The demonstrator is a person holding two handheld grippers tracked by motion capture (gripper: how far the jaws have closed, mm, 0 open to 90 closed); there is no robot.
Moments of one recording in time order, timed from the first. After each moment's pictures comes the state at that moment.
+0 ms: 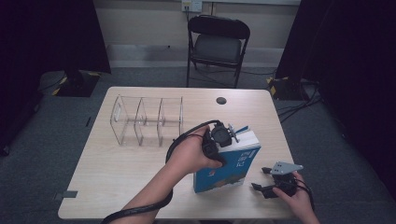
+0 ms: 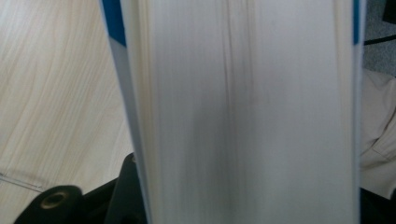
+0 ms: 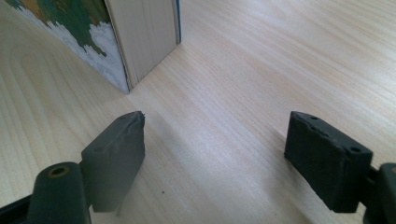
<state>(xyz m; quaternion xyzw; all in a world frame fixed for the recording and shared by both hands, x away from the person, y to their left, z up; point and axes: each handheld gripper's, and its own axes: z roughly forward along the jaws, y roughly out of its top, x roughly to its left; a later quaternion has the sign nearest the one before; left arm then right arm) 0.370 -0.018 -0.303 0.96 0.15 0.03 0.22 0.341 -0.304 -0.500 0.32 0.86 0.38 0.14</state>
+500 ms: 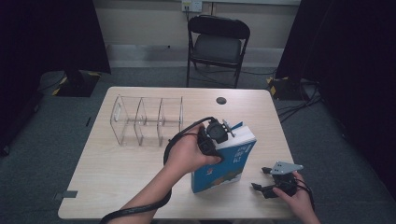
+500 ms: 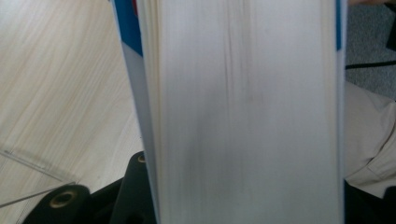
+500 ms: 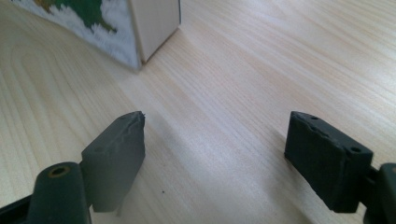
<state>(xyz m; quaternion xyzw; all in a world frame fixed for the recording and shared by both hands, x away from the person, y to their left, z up) 0.372 -0.005 -0.293 0.95 0.20 0.03 0.24 0.342 -0.305 -0.499 0.31 0.86 0.38 0.14</state>
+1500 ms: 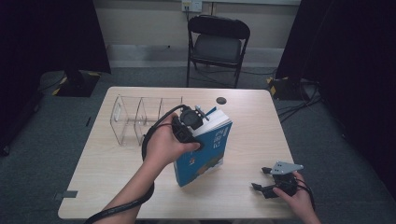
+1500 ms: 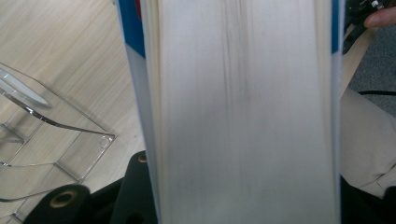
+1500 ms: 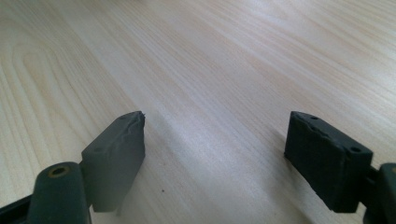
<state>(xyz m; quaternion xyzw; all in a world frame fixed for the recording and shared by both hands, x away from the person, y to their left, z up) 0.385 0.052 -0.278 0.92 0.29 0.05 0.25 0.342 -0.305 -0.499 0.31 0.86 0.38 0.14</state>
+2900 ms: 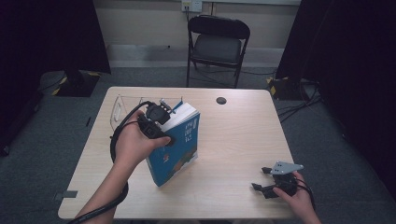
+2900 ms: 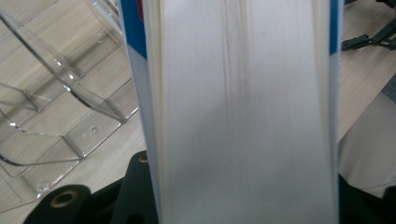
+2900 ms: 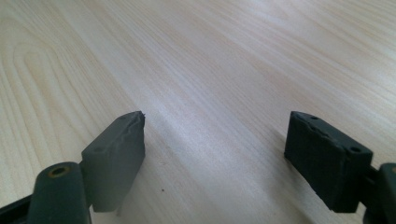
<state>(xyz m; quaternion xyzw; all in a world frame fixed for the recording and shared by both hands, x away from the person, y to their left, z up) 0.383 0.125 -0.271 0.89 0.38 0.07 0.24 0.342 -0.306 -0.499 0.31 0.86 0.38 0.14</state>
